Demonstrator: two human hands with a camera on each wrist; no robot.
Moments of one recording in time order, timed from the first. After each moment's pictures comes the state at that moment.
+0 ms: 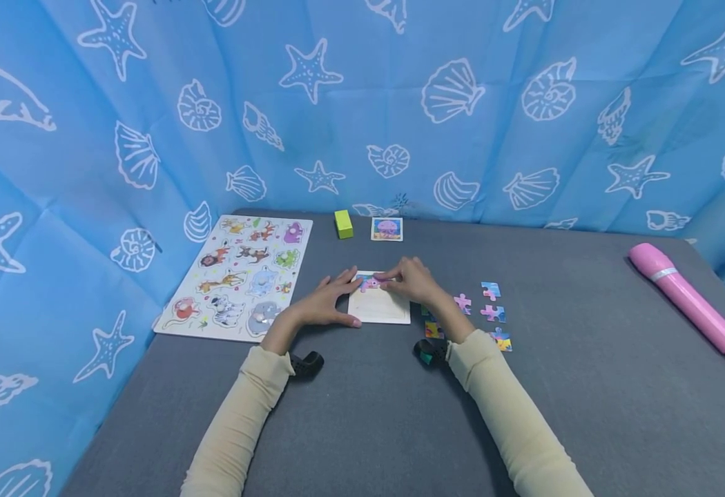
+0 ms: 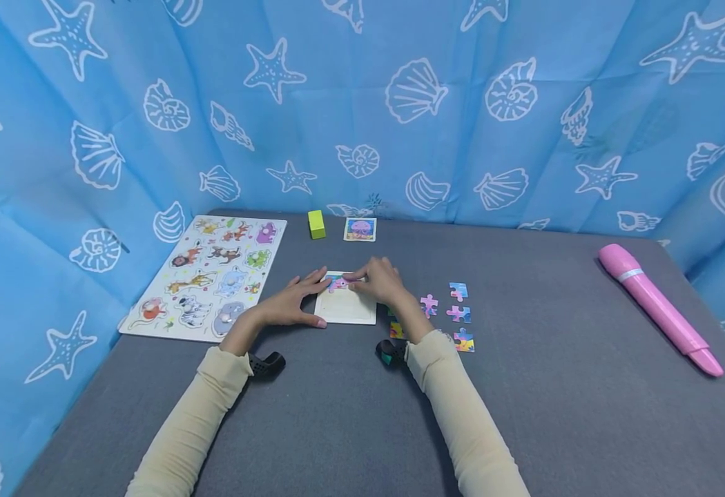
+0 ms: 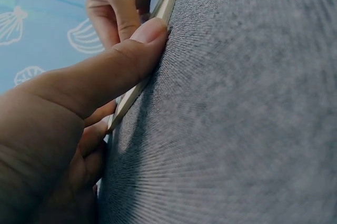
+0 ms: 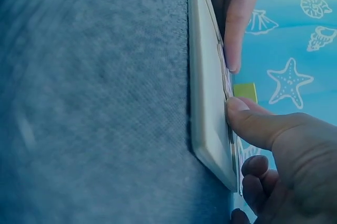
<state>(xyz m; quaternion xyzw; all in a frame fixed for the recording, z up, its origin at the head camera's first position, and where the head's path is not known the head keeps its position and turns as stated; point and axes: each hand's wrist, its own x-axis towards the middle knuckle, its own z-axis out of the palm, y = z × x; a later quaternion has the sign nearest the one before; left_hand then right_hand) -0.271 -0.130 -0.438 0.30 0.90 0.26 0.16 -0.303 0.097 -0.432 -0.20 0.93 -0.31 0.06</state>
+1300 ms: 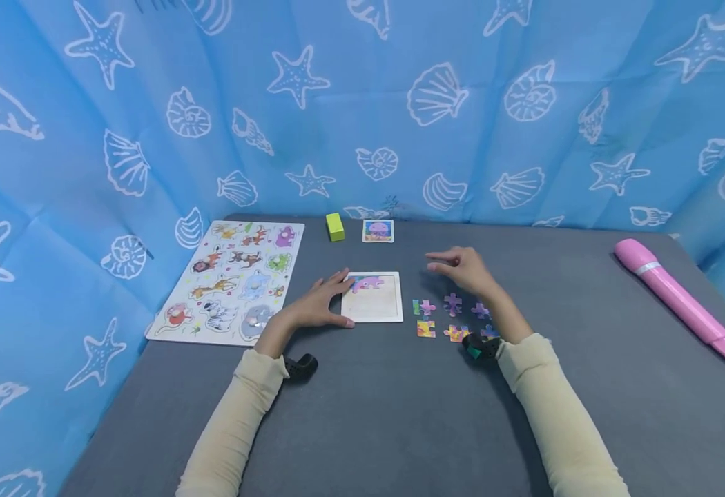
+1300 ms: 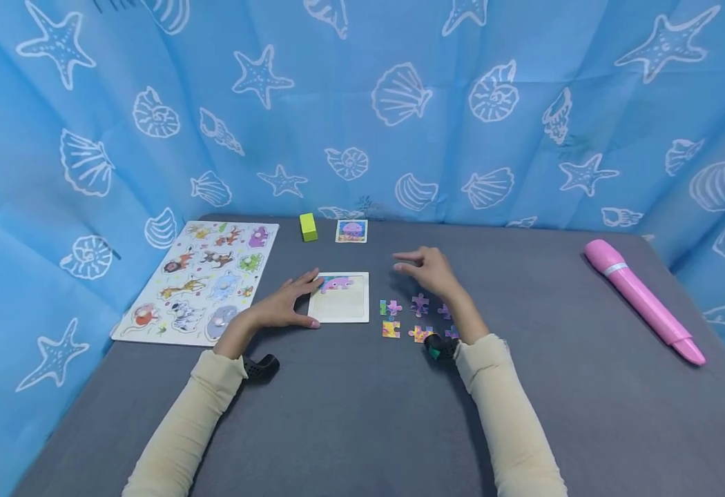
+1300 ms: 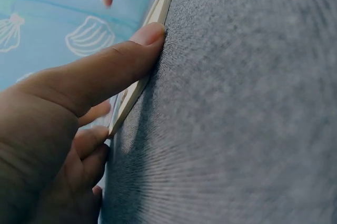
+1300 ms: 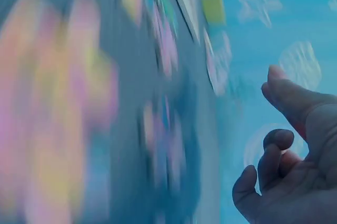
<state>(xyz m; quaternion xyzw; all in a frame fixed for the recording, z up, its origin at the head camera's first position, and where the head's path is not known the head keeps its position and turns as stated) -0.267 -0.128 -0.436 0.31 0.90 0.28 0.14 -0.291 0.196 -0.411 -0.16 0.89 -0.42 -0.01</state>
